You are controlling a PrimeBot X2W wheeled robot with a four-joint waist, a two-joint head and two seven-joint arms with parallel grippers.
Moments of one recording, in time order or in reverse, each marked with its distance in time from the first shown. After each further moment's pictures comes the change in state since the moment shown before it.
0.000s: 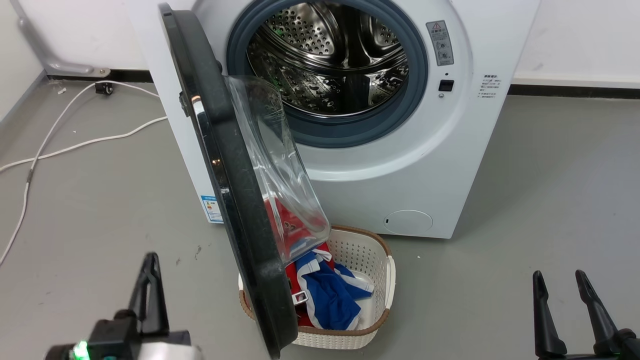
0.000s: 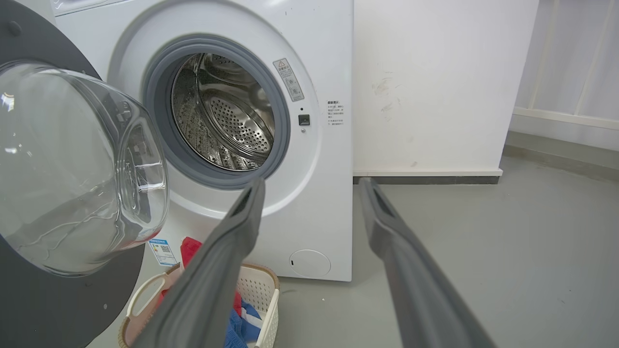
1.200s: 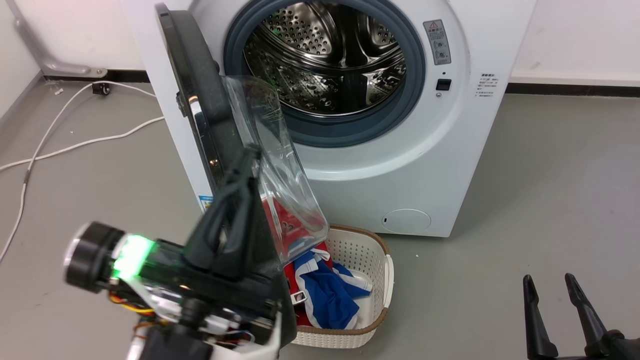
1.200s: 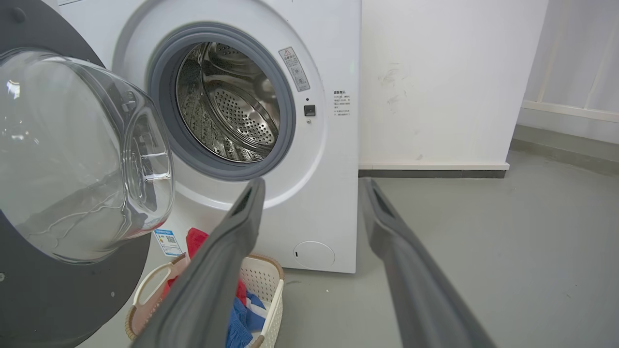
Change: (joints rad) left arm -0.269 0.152 -0.322 -0.486 0.140 -0.024 -0.001; right arm -0.001 0.000 0.018 0.022 -0.006 0.000 0.000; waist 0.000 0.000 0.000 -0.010
